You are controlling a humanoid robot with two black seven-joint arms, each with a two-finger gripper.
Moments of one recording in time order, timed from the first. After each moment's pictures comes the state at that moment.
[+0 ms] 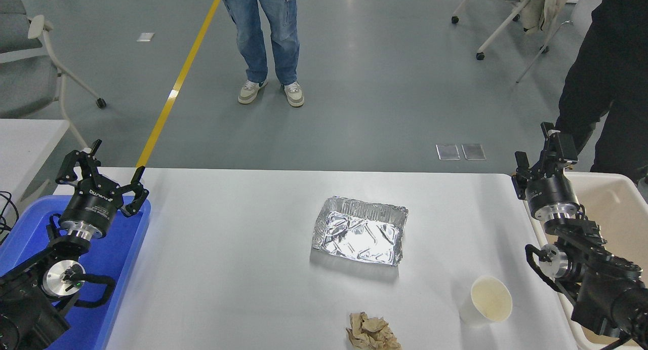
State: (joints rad) left arm -0.54 0.44 -0.74 -0.41 -0.02 -0.66 -0.59; right arm 0.71 -0.29 0.41 0.37 -0.09 0.02 0.85
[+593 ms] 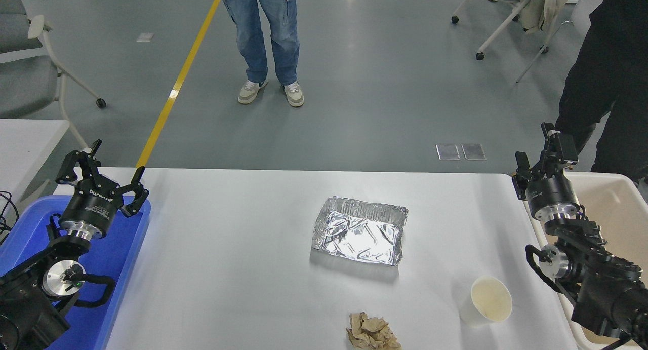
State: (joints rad) left arm -0.54 0.44 -0.74 -0.41 -0.02 -0.66 -0.59; right arm 0.71 -0.29 0.41 0.37 -0.09 0.02 0.85
